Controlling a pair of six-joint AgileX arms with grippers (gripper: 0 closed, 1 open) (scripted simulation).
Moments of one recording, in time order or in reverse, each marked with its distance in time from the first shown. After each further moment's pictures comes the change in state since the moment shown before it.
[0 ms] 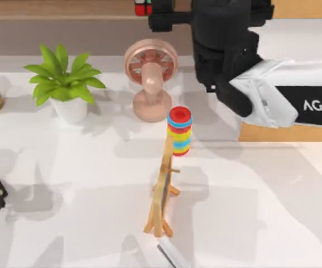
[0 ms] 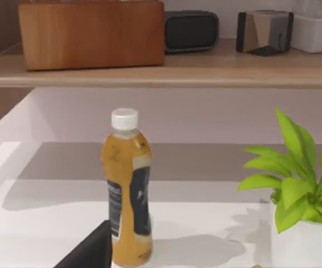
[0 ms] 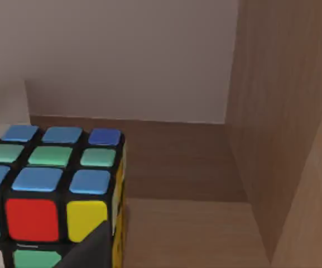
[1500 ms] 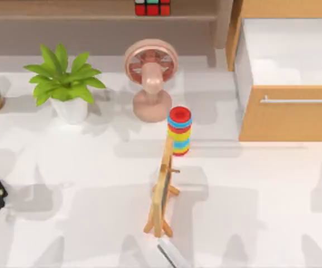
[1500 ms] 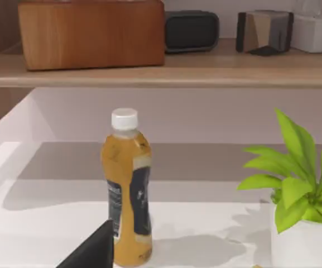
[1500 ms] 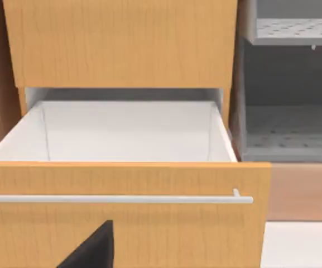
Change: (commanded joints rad) left arm 0.000 0.000 0.000 0.000 0.000 0.000; right arm -0.658 -1.996 -1.309 -0.630 -0.674 -0.007
